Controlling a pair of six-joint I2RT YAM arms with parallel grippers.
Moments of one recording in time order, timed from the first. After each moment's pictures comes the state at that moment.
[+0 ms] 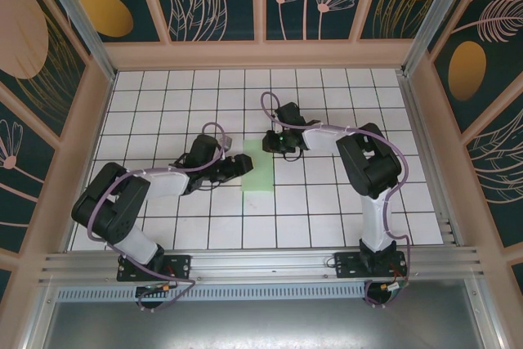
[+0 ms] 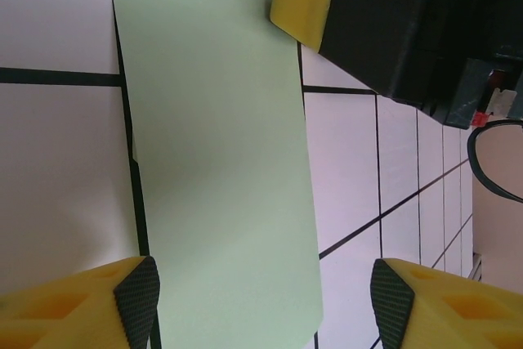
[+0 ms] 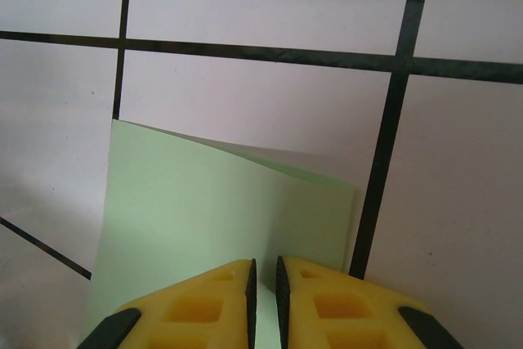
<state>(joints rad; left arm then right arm) -0.52 1.61 0.61 0.28 0.47 -0.84 0.57 2.03 1.24 -0.20 -0.29 0.51</state>
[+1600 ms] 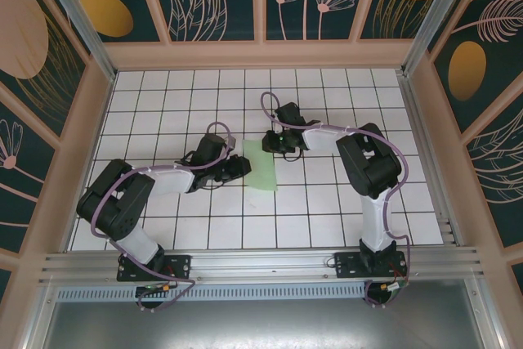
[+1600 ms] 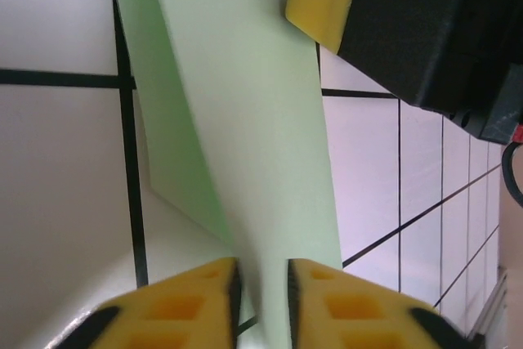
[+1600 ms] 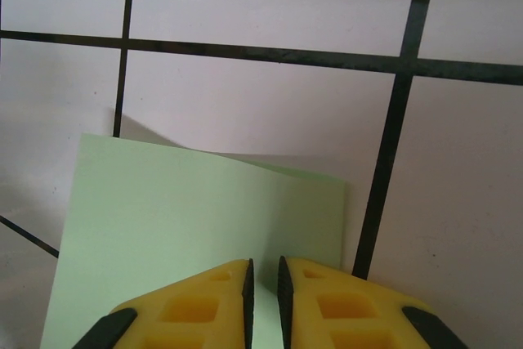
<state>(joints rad) -0.56 1.64 0.66 0.22 0.41 -0.86 0.57 2.03 1.24 -0.19 -0.29 0.51</state>
